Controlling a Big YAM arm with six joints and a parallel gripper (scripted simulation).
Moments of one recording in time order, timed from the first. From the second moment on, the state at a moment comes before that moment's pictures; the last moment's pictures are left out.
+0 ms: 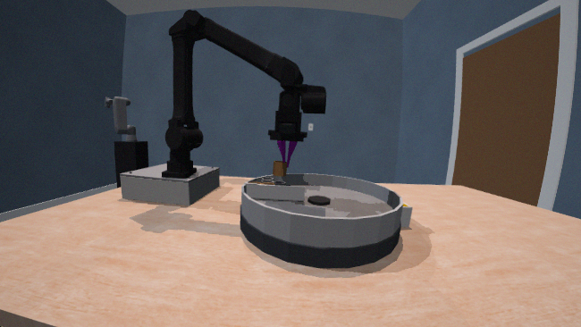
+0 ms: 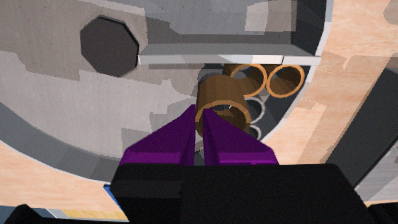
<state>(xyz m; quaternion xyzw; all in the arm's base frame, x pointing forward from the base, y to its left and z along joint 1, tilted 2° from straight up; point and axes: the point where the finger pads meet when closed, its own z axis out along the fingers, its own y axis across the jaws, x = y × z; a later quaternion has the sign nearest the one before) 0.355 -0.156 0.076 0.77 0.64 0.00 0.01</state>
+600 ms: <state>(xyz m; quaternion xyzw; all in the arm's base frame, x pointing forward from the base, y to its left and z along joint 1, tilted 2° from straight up) 0.355 -0.156 0.076 0.77 0.64 0.00 0.01</state>
